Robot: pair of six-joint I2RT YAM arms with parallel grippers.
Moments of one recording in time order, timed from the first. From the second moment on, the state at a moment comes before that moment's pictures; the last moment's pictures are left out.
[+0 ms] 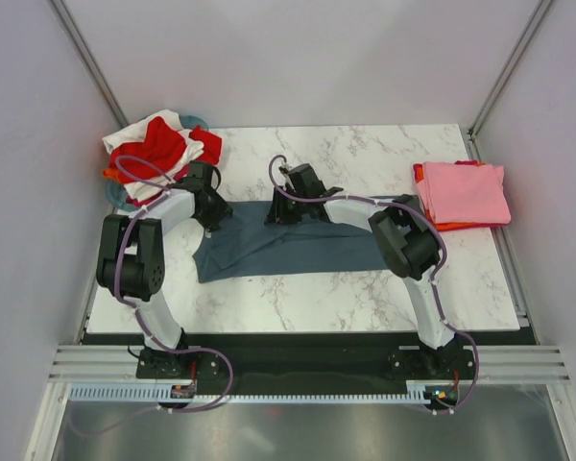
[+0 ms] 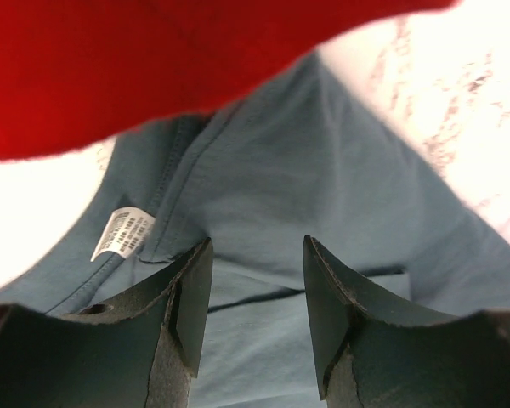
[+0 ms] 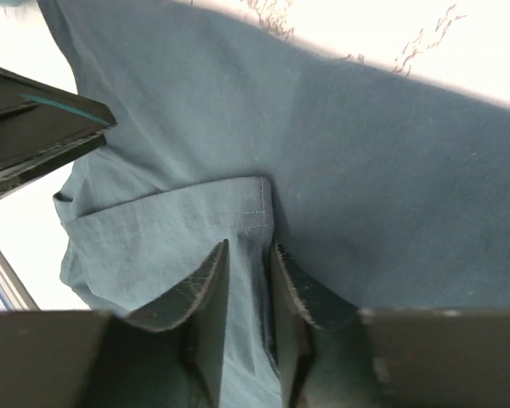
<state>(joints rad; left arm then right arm) -0.15 1.79 1.16 -0.44 -0.05 -0.87 0.64 2.22 1.55 -0.06 -0.34 0.60</state>
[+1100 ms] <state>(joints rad) -0.15 1.86 1.21 -0.50 -0.08 -0.87 0.59 1.94 1.08 0.09 -0.54 0.57</state>
